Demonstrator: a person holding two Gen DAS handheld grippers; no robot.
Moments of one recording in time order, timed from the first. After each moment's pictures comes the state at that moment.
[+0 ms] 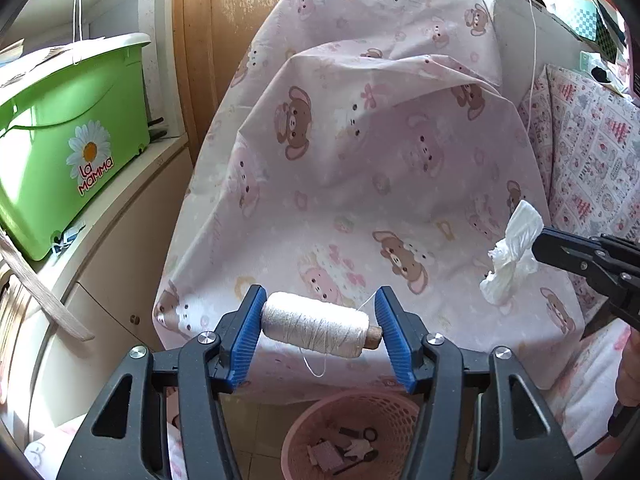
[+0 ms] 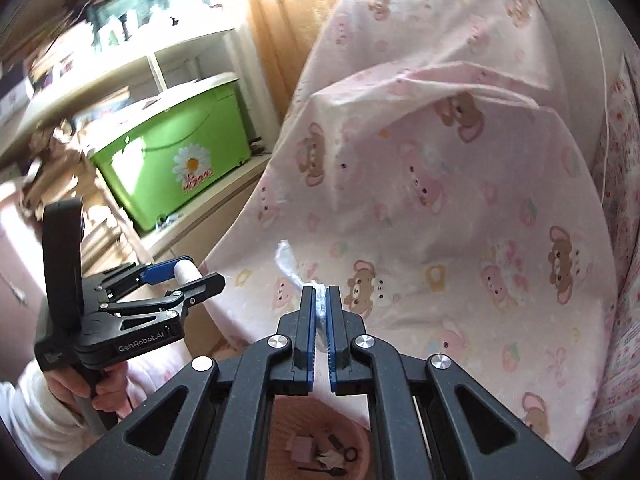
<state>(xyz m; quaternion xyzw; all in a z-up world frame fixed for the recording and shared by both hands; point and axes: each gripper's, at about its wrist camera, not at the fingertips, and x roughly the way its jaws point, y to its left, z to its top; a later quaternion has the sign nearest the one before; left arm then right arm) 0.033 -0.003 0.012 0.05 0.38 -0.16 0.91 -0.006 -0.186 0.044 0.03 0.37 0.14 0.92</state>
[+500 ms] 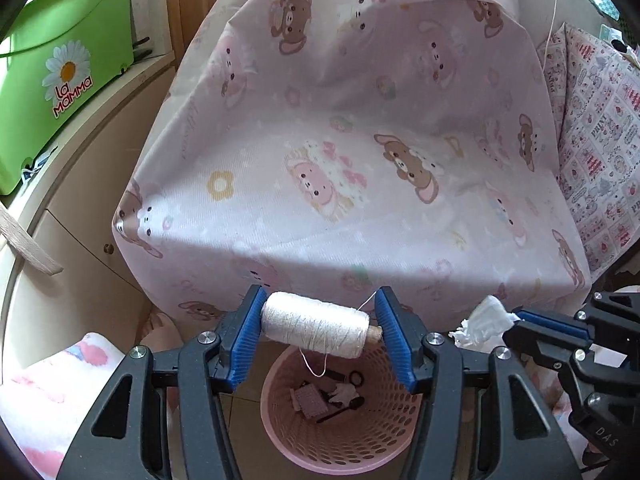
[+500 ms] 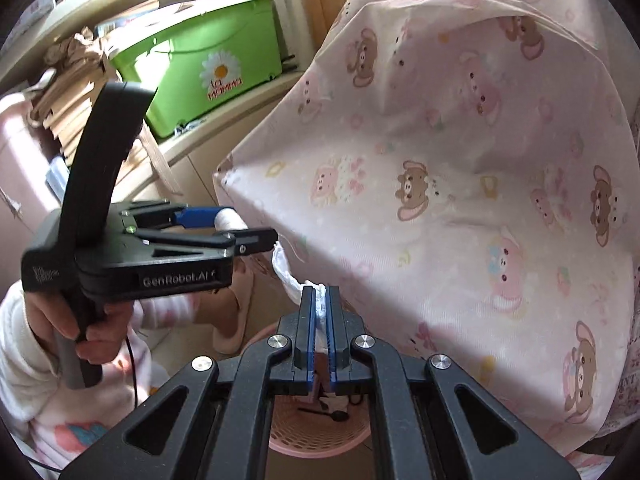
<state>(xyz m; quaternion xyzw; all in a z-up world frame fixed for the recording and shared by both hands) 0.031 -0.004 -0.053 0.03 0.49 -0.16 0.85 -0.040 -0.146 -0.033 0.00 0.47 0.19 0.86</state>
